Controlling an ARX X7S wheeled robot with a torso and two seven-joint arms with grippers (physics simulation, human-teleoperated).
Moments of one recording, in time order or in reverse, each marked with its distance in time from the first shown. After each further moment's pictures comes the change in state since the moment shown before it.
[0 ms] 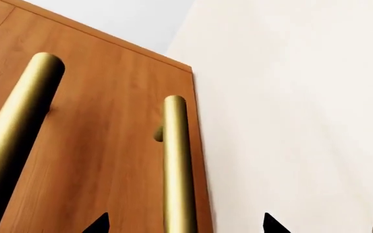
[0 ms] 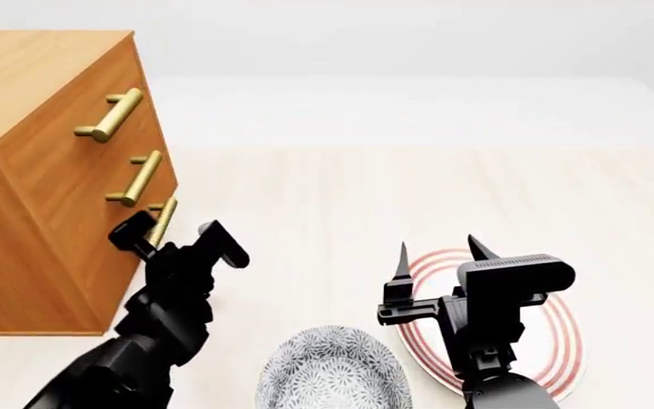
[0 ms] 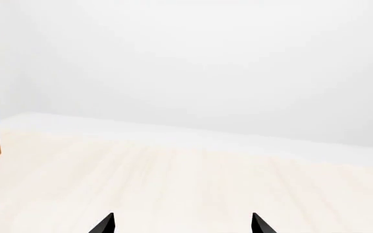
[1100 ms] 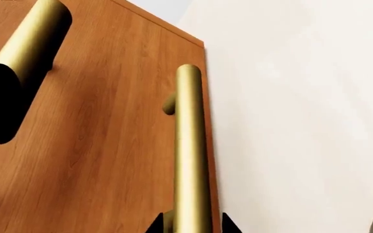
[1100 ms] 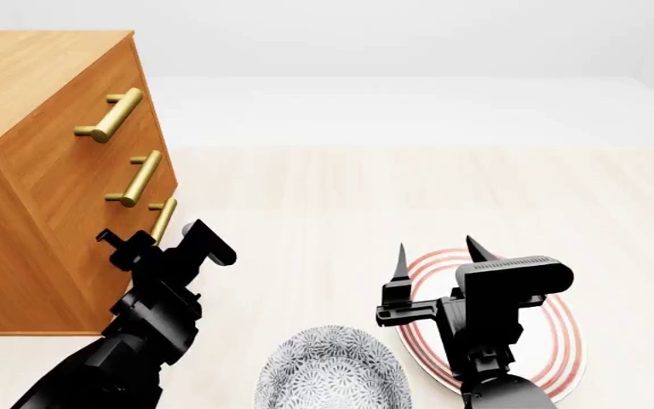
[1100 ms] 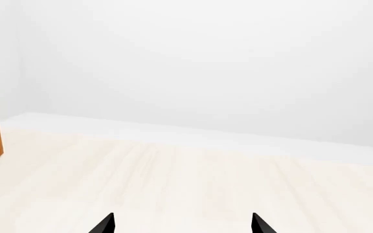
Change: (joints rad) left arm -0.005 -0.028 0.016 -0.017 -0.115 0.006 -0.043; right arm -0.001 0.016 -0.019 0.002 0.022 -0.013 0.023
